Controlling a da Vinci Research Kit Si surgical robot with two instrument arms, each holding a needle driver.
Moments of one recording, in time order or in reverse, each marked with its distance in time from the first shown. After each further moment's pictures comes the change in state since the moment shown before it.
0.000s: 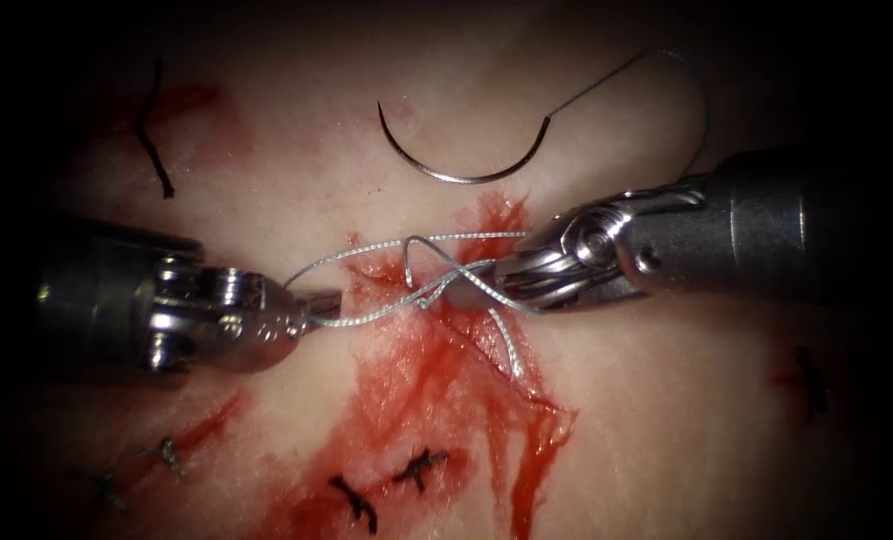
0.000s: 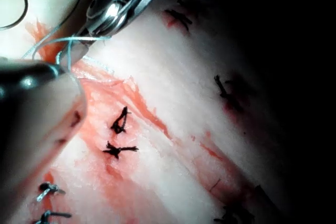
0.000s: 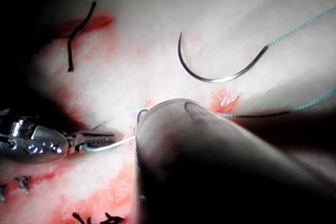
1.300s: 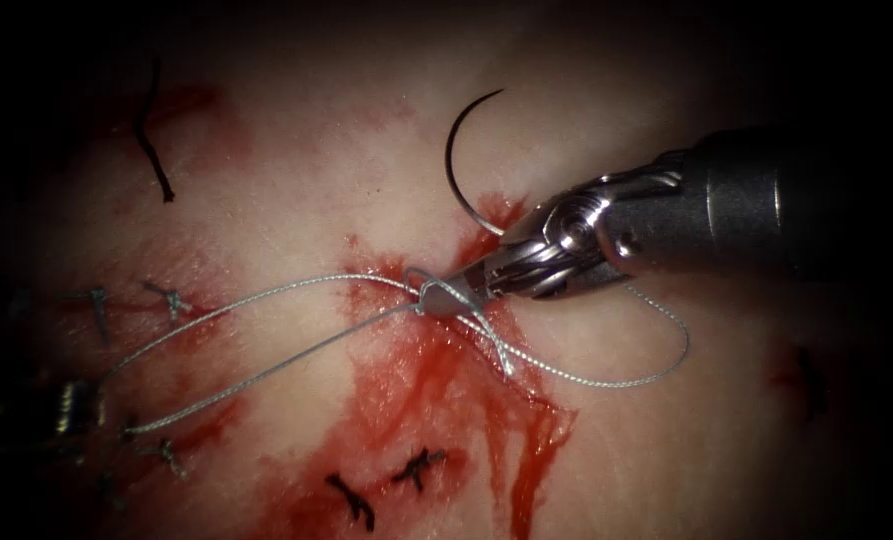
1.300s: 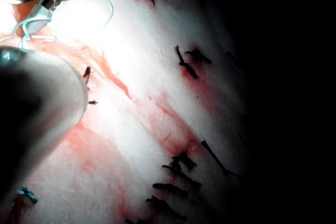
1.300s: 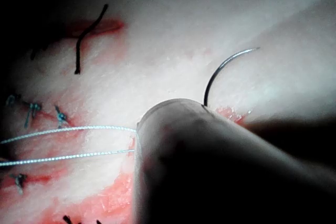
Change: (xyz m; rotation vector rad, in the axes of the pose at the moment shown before) right arm 0.001 0.000 0.001 0.202 -0.056 -0.211; left arm -0.005 0.004 -0.013 -0.354 -0.294 -0.009
